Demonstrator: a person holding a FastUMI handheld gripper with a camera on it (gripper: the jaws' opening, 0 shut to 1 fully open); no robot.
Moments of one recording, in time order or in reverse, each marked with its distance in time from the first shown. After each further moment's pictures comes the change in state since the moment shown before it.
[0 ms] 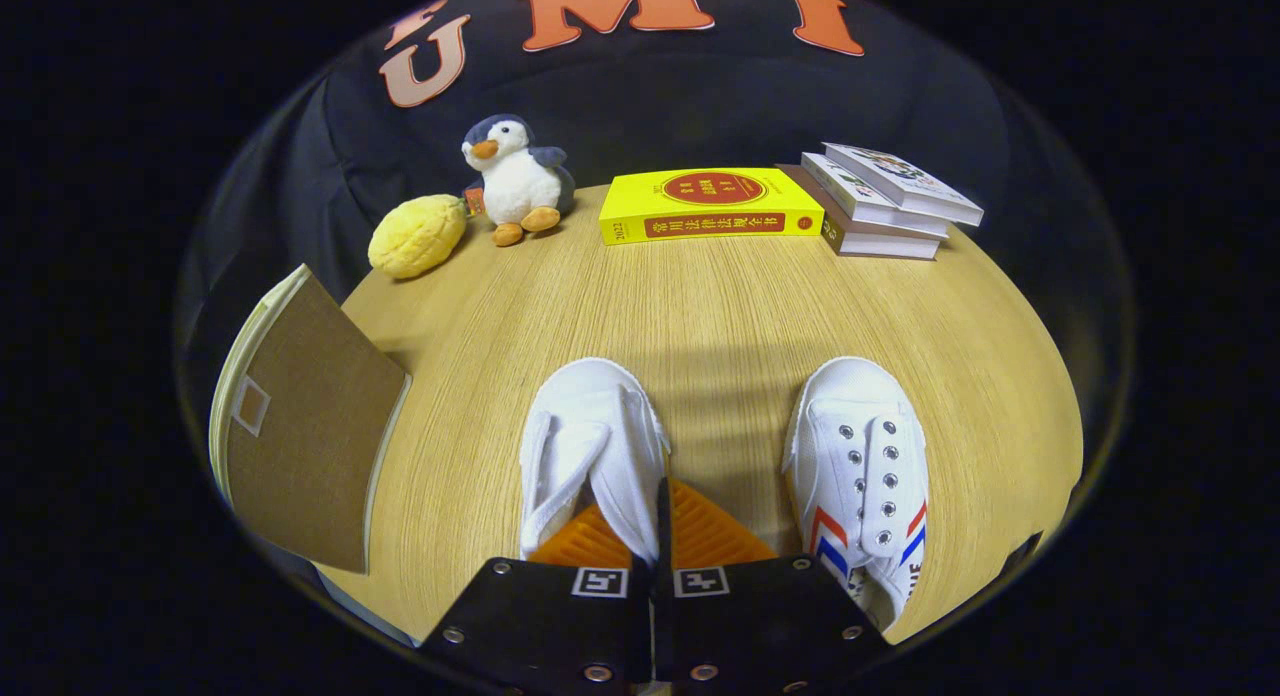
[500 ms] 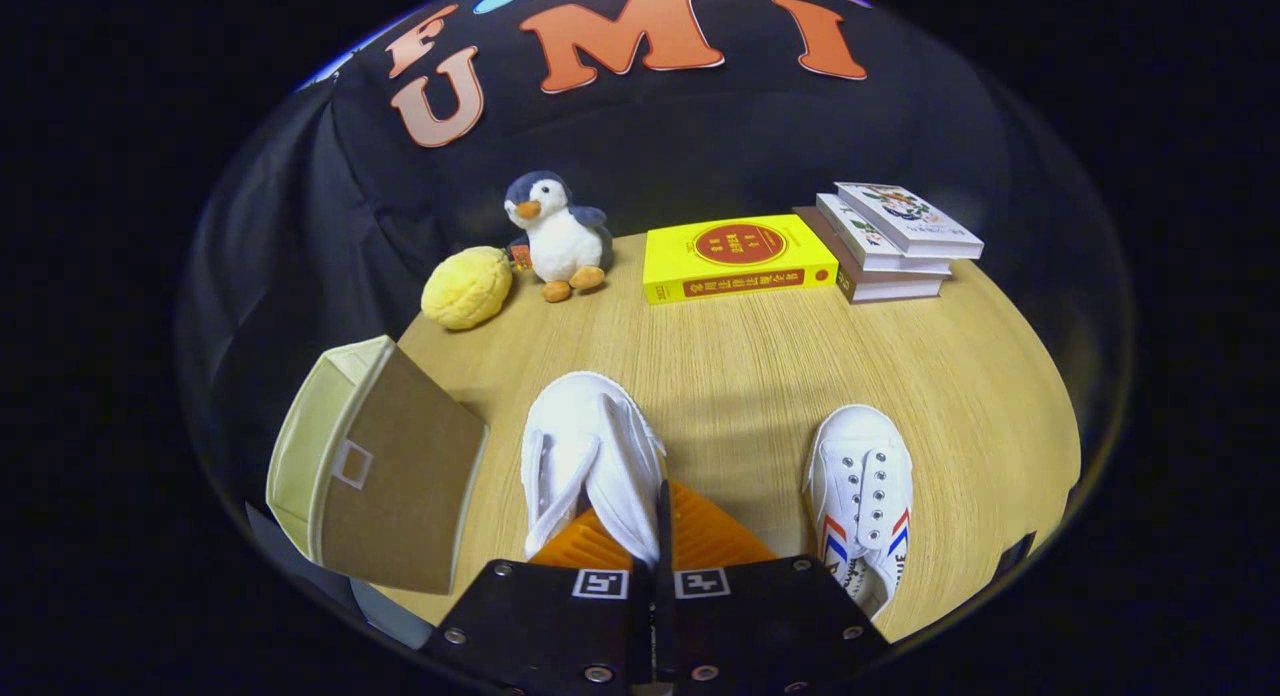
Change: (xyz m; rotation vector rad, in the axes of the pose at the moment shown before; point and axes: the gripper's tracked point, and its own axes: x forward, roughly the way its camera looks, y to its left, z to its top) arm -0.071 0.046 0.059 0.036 -0.075 0.082
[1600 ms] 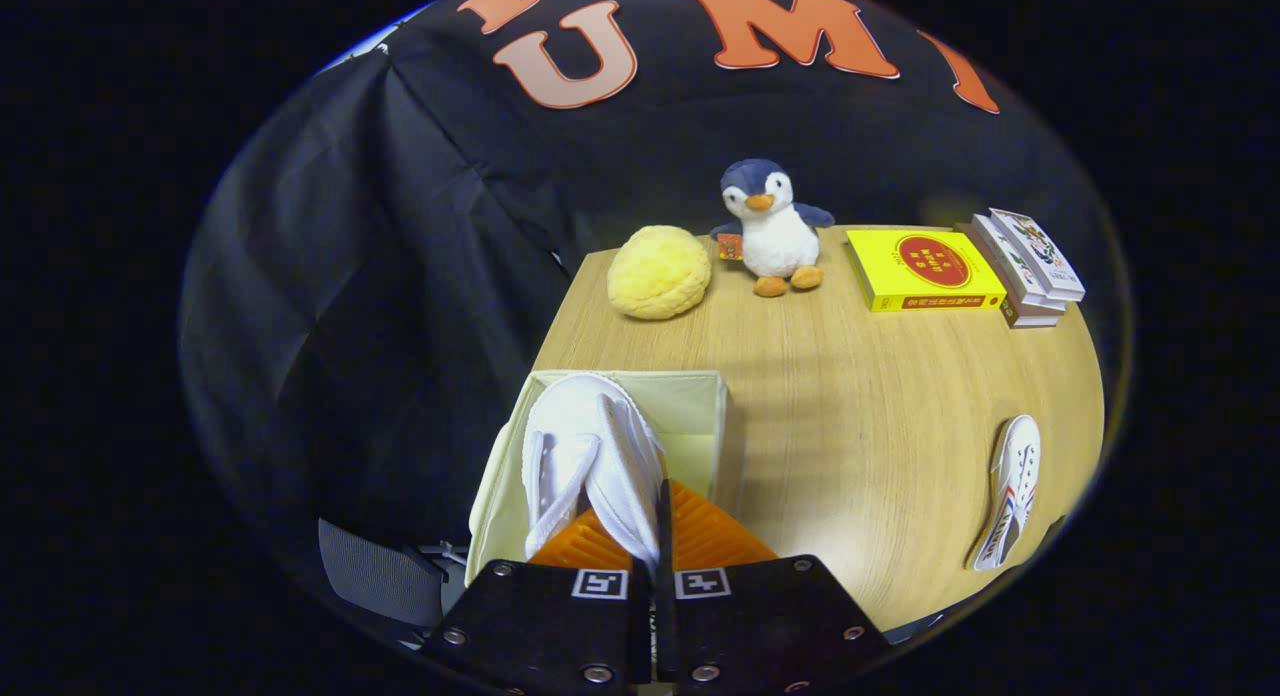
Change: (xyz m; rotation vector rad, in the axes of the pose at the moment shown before) arm -0.008 0.275 0.024 -0.033 0.180 0.190
